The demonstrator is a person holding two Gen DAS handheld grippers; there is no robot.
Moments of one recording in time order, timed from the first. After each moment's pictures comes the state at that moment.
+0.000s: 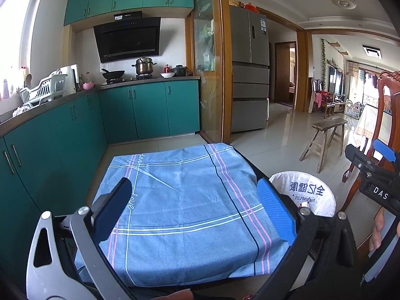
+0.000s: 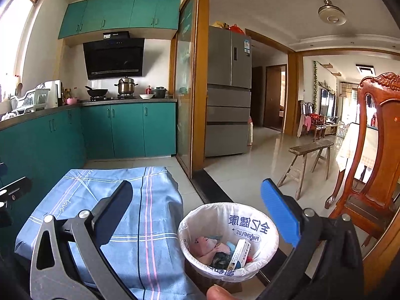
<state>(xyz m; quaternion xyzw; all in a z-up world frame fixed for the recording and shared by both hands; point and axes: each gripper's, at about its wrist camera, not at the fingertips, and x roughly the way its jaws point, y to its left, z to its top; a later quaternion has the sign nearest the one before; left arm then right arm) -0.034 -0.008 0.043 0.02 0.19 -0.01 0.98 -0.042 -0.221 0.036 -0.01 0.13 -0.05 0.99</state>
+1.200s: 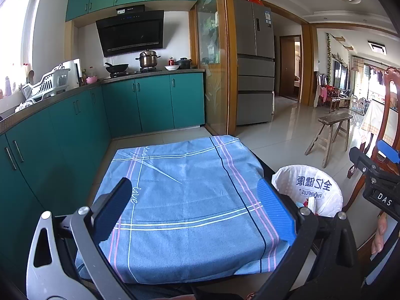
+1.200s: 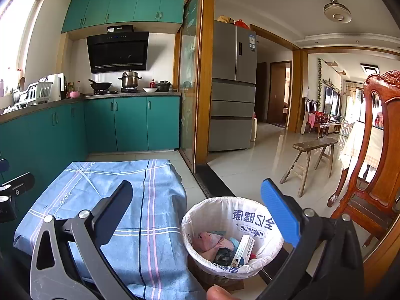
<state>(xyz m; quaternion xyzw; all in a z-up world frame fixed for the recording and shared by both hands) -0.022 -0.010 0.031 0.02 0.22 0.00 0.98 -0.033 -0.215 0.025 -0.01 0.15 -0.04 0.99</state>
